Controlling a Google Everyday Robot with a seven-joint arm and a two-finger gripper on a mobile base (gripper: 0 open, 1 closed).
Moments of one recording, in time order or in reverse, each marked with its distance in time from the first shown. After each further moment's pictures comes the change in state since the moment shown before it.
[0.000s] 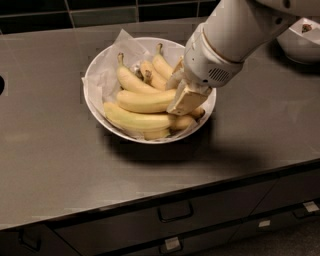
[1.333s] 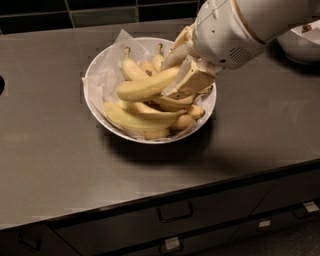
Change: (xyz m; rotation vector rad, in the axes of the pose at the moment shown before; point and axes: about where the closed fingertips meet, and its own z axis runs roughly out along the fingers) arm -0.041 0.000 -0.062 0.140 -0.189 -0.111
